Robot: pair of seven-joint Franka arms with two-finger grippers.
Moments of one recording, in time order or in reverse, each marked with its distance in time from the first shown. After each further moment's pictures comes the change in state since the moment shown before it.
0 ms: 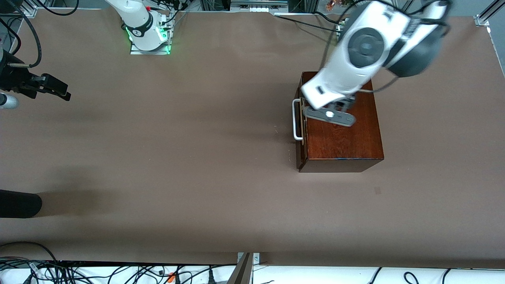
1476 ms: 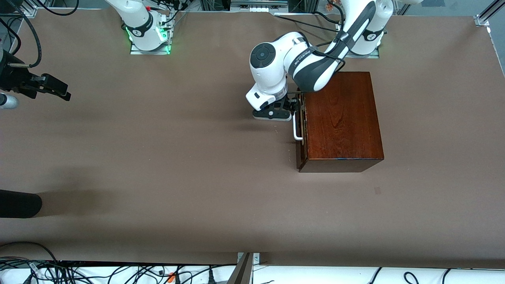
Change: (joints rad) left arm -0.239 0.180 0.011 -0.174 0.315 0.322 -0.416; right arm 0.000 0.000 0.000 0.000 0.000 0.000 0.000
